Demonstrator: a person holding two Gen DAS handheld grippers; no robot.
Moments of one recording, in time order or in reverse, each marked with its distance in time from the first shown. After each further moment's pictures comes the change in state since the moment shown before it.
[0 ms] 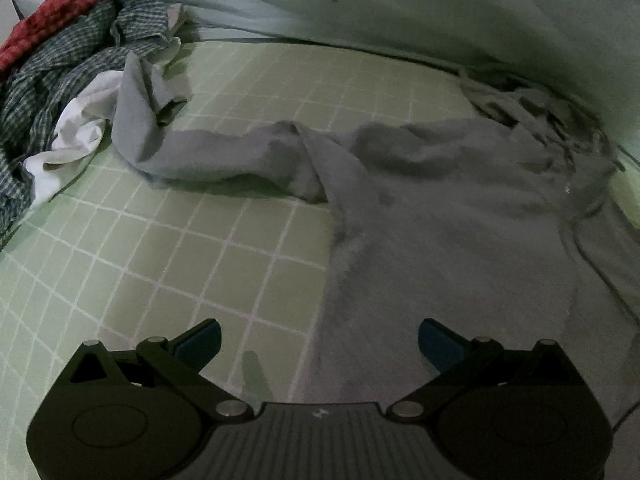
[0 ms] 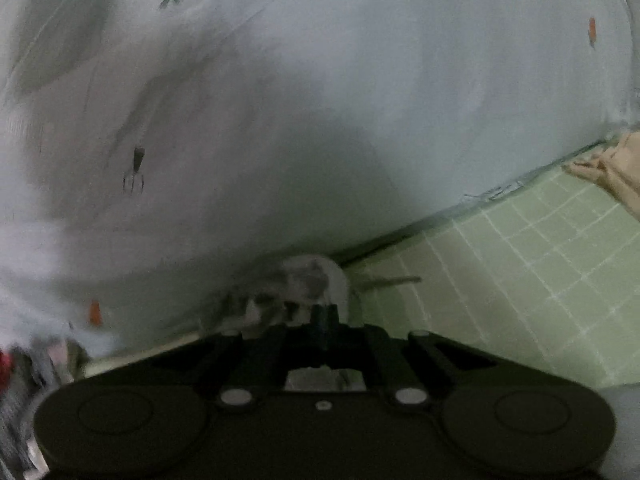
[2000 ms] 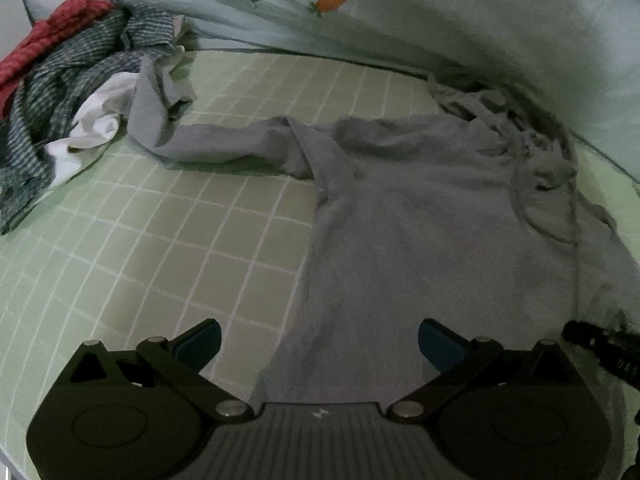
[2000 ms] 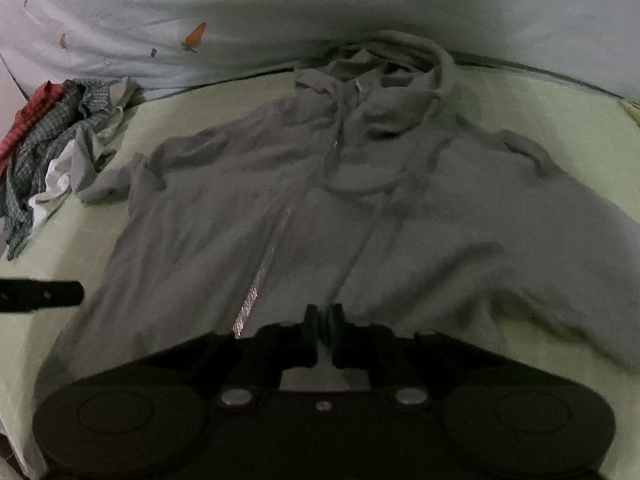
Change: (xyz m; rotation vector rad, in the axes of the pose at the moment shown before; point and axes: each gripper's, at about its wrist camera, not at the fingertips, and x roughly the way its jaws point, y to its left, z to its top) left arm -0.055 0.006 -0.045 0.003 -0.048 -0.052; right arm -0.095 0.046 -0.150 -0.384 0.430 0.045
